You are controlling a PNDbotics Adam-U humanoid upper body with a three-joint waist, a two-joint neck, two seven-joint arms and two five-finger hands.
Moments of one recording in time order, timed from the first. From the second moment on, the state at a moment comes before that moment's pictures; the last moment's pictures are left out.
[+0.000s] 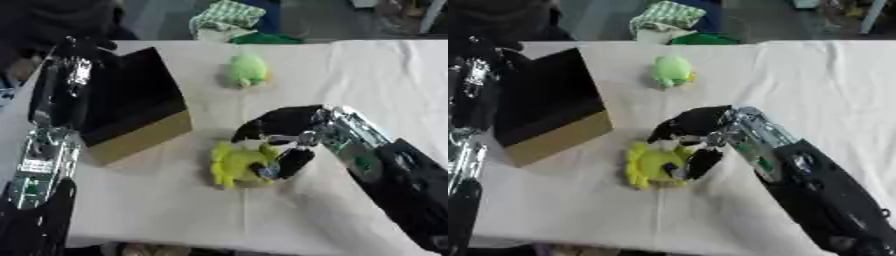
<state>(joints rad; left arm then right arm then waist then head) -0.33 0.19 0.12 -1.72 0.11 -0.21 -0.17 -0.80 -0.29 0.61 -1.36 0.83 -0.47 0.69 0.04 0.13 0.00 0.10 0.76</state>
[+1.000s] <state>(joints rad) -0.33 0.19 0.12 -1.72 0.11 -0.21 -0.17 -0.76 -0.28 0.63 -1.36 0.85 -0.45 0.71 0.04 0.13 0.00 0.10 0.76</state>
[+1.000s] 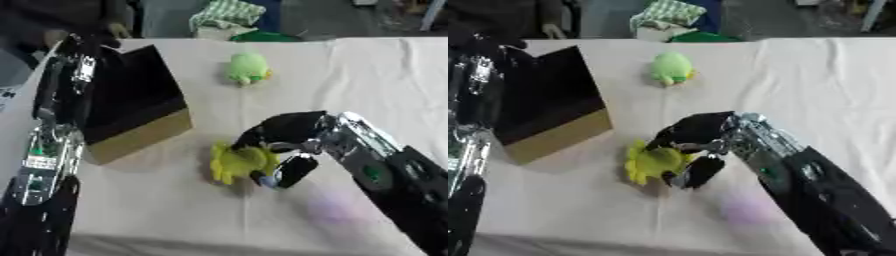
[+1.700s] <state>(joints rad) -0.33 0.19 0.13 -1.72 0.11 -0.21 -0.17 -0.75 -0.26 0.63 -1.31 0.91 -0.53 0.61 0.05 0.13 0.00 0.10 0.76</state>
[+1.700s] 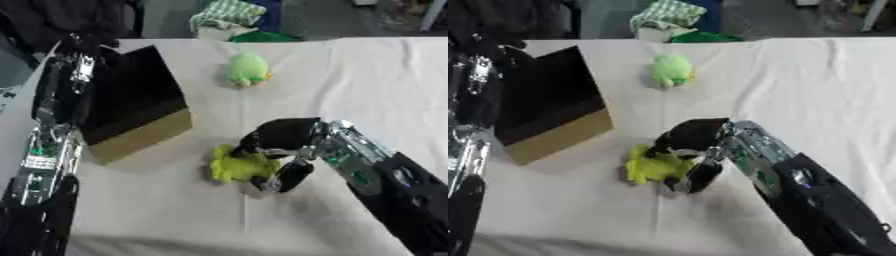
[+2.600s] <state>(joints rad) -0.33 0.19 0.13 -1.72 0.11 -0.21 -0.17 -0.75 -0.30 0.58 -1.32 0.87 -0.55 0.34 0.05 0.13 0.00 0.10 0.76</state>
